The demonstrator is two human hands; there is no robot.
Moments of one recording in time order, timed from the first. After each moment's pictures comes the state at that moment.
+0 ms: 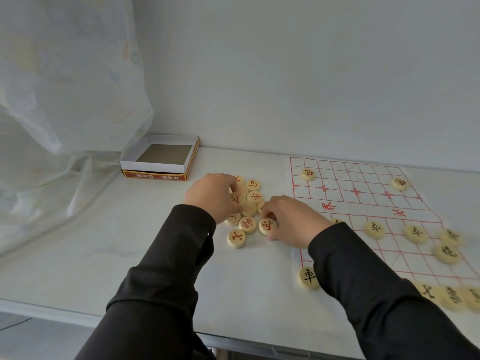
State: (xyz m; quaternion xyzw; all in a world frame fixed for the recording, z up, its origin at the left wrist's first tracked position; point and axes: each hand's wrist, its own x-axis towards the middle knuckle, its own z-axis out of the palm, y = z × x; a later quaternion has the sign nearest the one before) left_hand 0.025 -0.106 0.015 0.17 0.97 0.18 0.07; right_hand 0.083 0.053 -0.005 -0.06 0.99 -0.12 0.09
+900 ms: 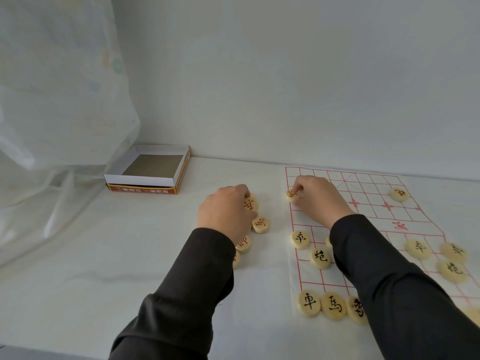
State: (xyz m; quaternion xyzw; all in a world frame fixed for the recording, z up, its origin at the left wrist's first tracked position) left_hand 0.027 -0.068 0.009 0.15 0.97 0.21 0.04; right_hand 0.031 0.125 -0.016 0.09 0.98 -0.14 -0.05
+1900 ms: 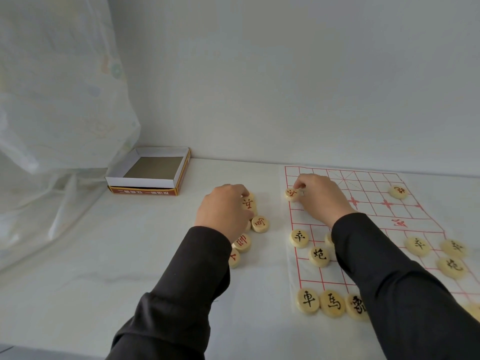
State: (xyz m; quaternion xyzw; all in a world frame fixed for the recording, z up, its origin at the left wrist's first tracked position) left_hand 0.026 -0.070 0.012 0.15 0.96 0.24 0.04; right_hand 0.033 0.130 -0.018 0.11 0.98 -0.15 -0.07
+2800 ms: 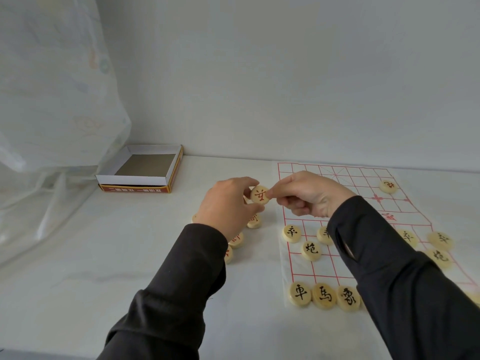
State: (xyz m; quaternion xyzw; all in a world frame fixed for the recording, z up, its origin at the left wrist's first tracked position) left_hand 0.035 -0.061 0.018 0.23 0.92 0.30 0.01; right_hand 0.044 0.108 0.026 0.16 0.77 -0.60 0.18
